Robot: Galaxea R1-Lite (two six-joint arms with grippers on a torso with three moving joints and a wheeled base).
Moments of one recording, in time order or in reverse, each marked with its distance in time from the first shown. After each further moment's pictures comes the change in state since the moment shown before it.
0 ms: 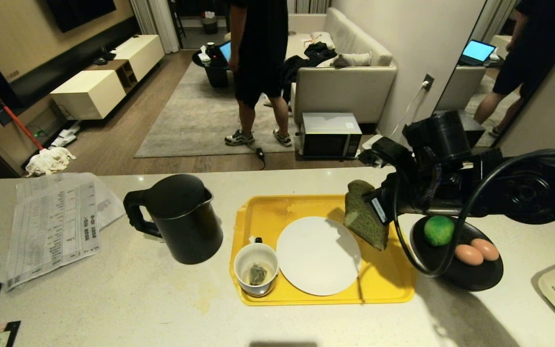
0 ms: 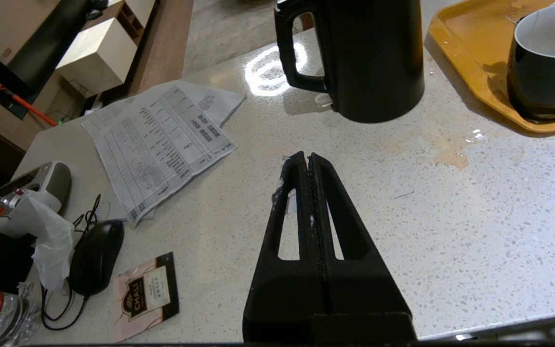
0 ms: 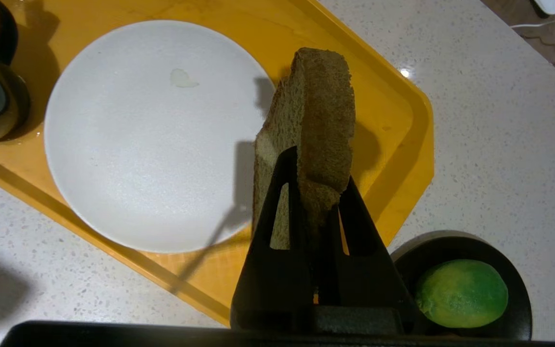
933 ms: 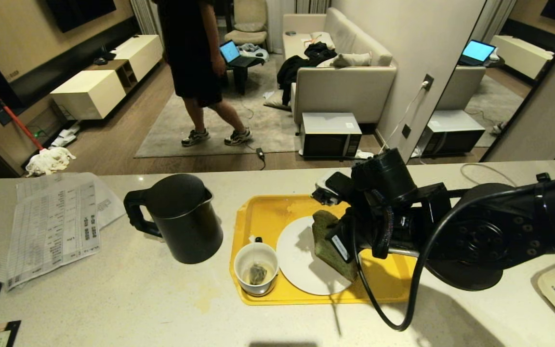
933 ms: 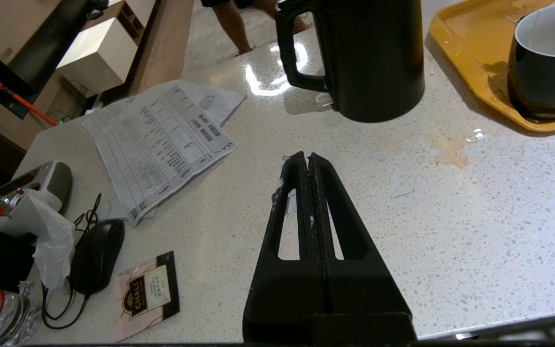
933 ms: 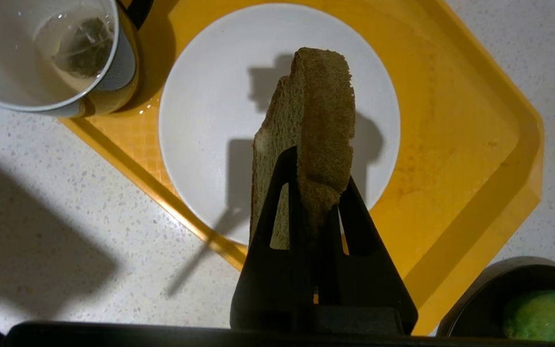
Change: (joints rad) left arm 0.000 0.000 0.000 0.000 0.000 0.000; right arm 0.207 0.056 0.062 -0.037 -0.086 0.057
